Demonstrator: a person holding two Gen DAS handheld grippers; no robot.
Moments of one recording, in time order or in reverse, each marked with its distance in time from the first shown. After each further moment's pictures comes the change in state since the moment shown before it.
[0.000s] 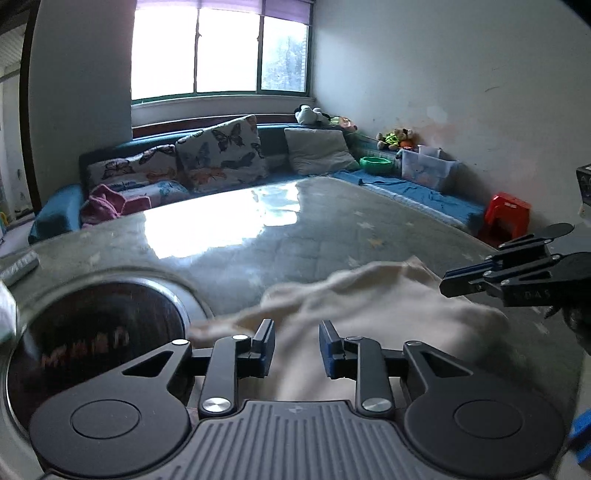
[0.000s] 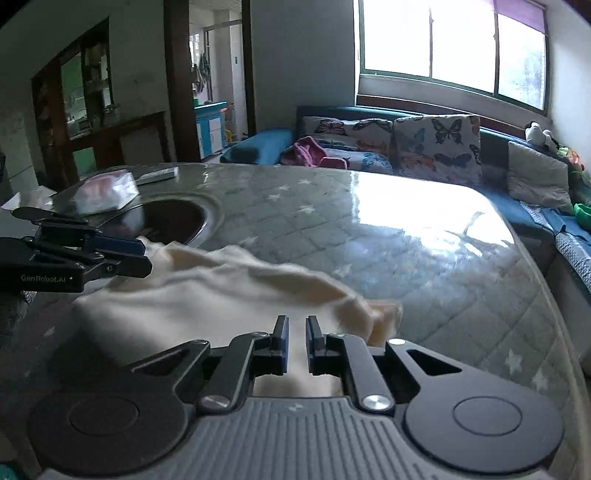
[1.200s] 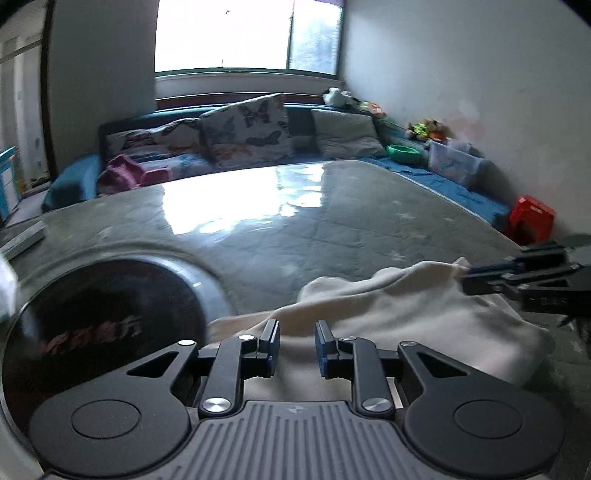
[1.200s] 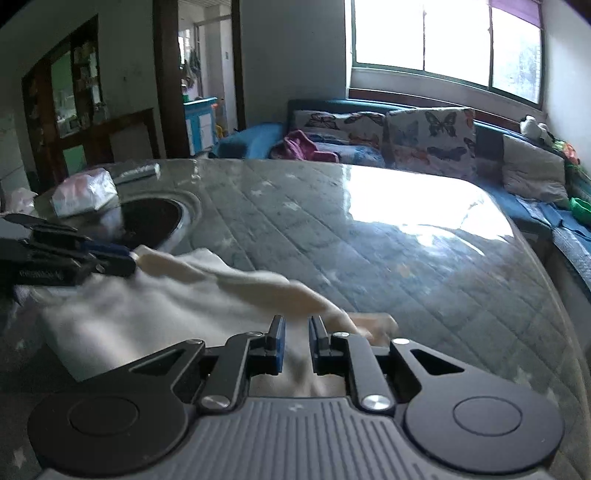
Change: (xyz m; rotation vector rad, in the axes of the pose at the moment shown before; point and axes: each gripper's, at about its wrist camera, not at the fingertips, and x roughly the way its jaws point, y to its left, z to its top) left arm 0.051 0.027 0.016 -0.053 0.075 0.062; right arm 0.049 -0.013 0.017 0.013 0.016 -0.009
